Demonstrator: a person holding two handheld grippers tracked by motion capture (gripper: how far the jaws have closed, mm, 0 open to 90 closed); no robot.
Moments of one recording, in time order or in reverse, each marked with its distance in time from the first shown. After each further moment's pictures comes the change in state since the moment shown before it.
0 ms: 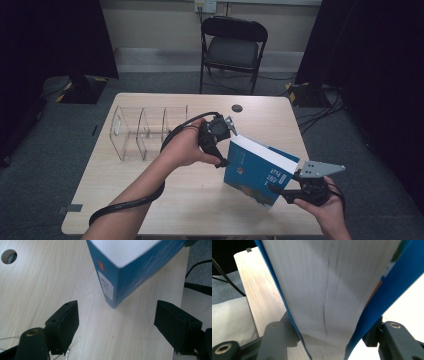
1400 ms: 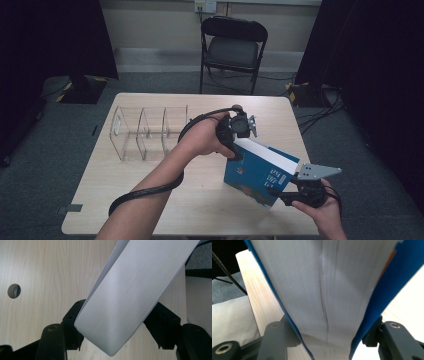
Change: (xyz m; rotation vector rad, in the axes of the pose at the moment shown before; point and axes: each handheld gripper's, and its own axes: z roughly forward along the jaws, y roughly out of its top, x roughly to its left) left arm -0.003 0.045 0.007 0.047 -0.007 0.231; right arm -0.001 -0.012 0.009 0.000 0.019 0.025
